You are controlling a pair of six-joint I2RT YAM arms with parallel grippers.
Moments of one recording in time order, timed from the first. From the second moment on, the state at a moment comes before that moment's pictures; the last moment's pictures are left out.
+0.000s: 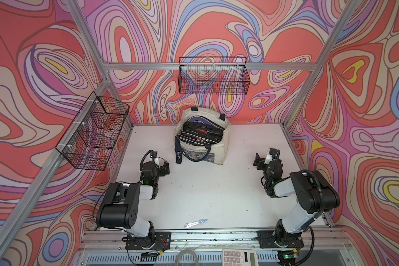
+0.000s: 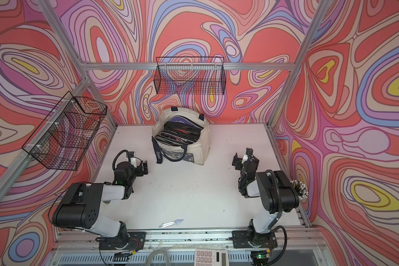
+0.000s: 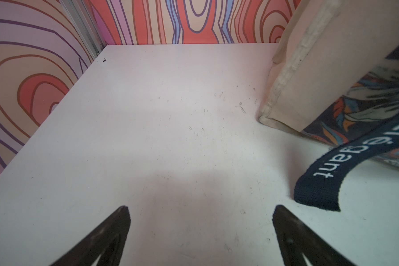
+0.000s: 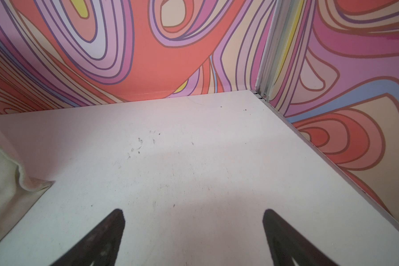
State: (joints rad) left arm -0.01 1.53 0.37 0.75 -0.06 -0.02; right arm 0.06 1.70 0.38 1.11 0.22 0.04
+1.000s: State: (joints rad) left arm -0.10 1.28 0.57 0.45 -0.45 -0.12; right arm 0.10 1.52 0.79 0.40 0.29 0.26
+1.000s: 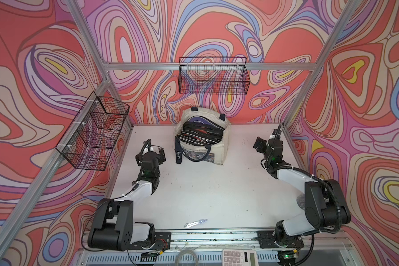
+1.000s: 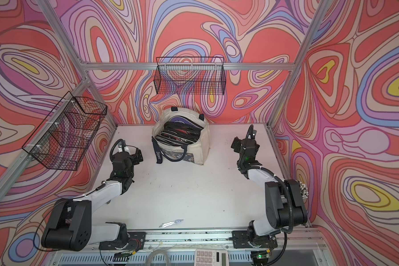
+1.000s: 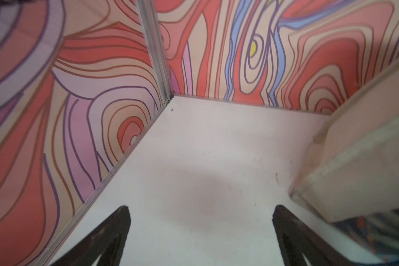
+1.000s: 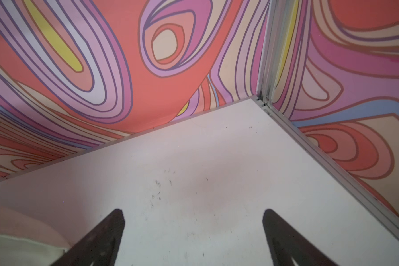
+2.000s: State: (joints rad) left arm -0.40 1.00 0.99 -0.35 -0.48 -0.37; right arm 0.37 1.73 1.46 -0.15 0.19 0.23
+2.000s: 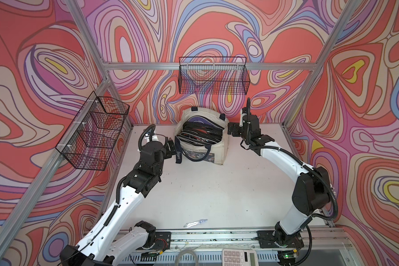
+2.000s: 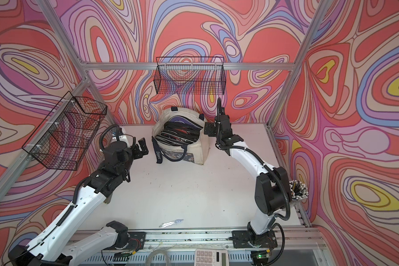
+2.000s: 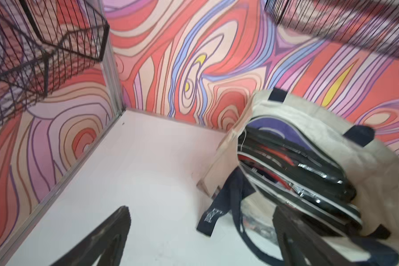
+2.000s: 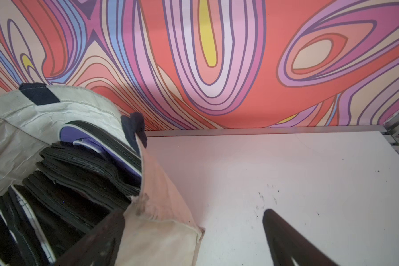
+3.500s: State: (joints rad) left arm -0.41 1.47 1.20 -0.46 -0.32 -0.84; right arm 0.39 1.99 1.78 -0.33 0.15 0.24
